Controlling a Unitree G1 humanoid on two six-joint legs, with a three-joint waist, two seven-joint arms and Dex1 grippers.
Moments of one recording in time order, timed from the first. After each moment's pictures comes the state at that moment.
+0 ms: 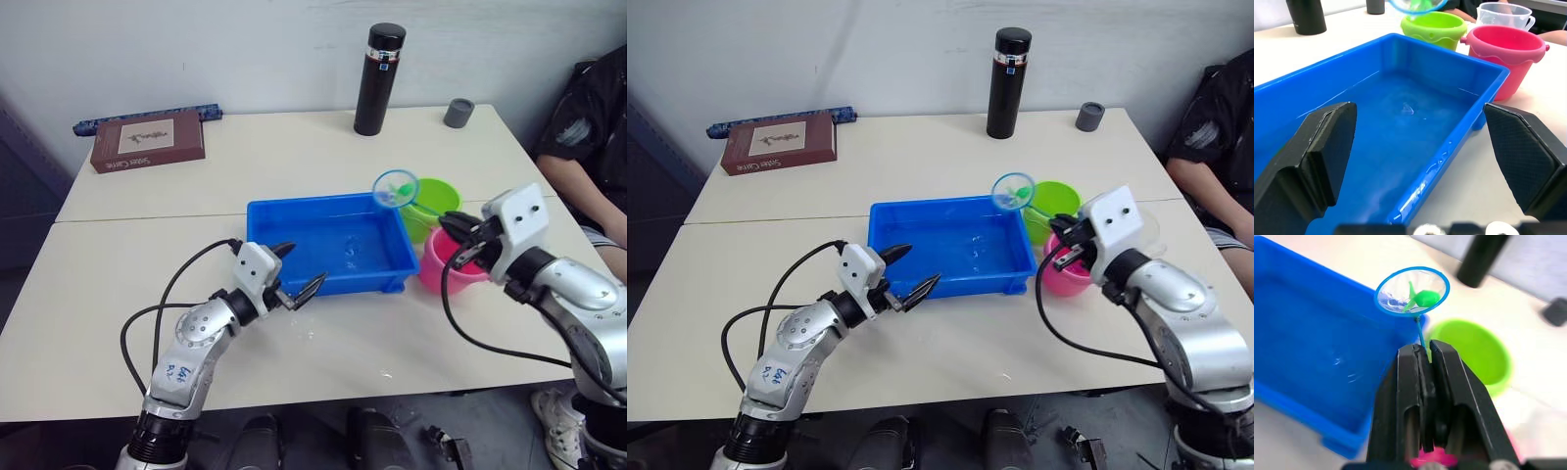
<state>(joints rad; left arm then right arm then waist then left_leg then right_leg) -0.18 0.28 -0.10 -0.32 -0.23 0.33 -0.45 -0.27 -0.74 -0.21 -0.44 0.32 0.63 0.45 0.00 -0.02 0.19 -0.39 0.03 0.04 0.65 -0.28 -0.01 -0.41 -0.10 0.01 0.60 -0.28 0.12</state>
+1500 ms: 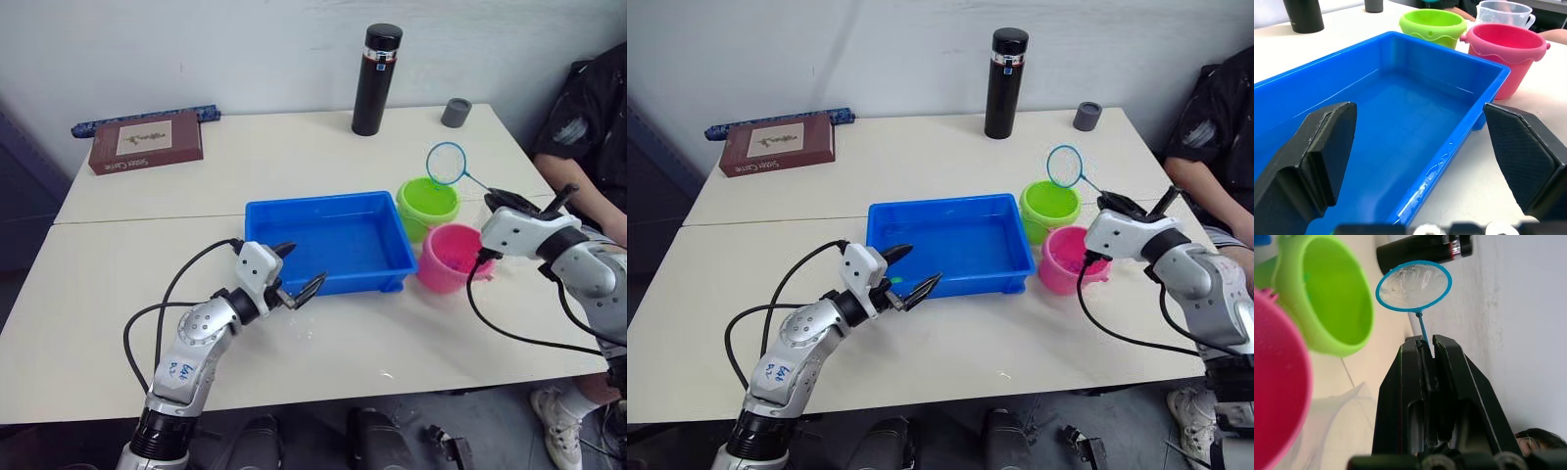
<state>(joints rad) -0.18 0.28 -0.10 -0.30 -0.23 0.33 -0.45 -0.42 -0.90 -0.06 0.18 -0.32 -0.27 0.36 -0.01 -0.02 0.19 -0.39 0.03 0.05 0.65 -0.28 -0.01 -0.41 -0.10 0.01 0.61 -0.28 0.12</state>
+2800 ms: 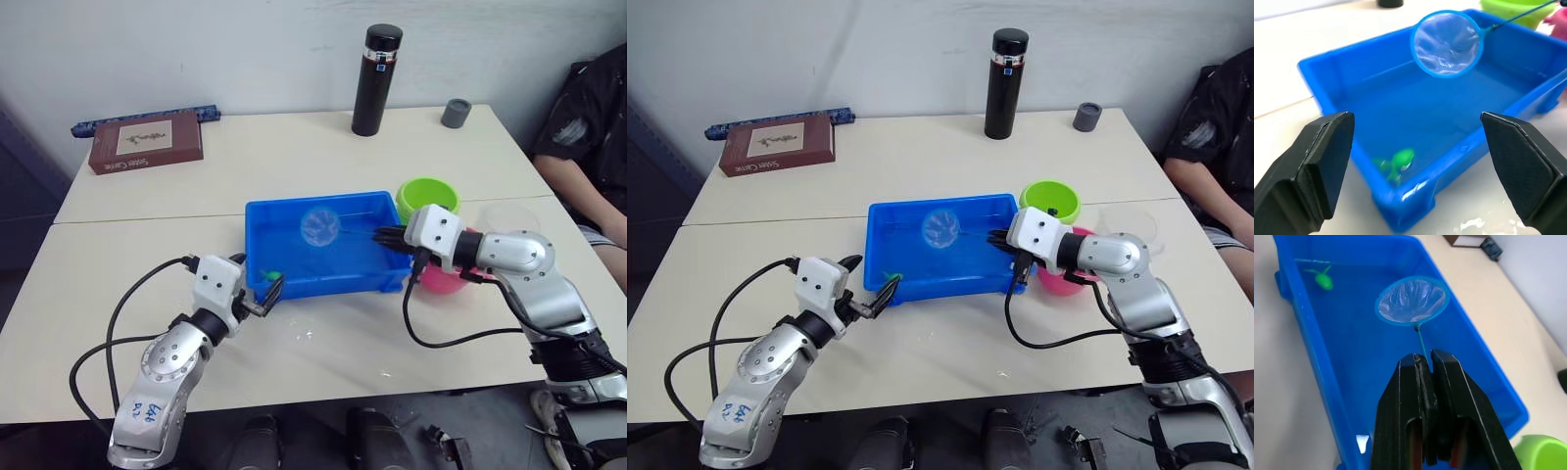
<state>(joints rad) 0.06 0.29 0.02 -0.63 -0.18 0.56 -0.21 -0.56 -0.68 0.18 0.03 0.09 0.05 0.93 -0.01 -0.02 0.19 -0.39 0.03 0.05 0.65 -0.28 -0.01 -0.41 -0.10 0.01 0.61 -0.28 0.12</state>
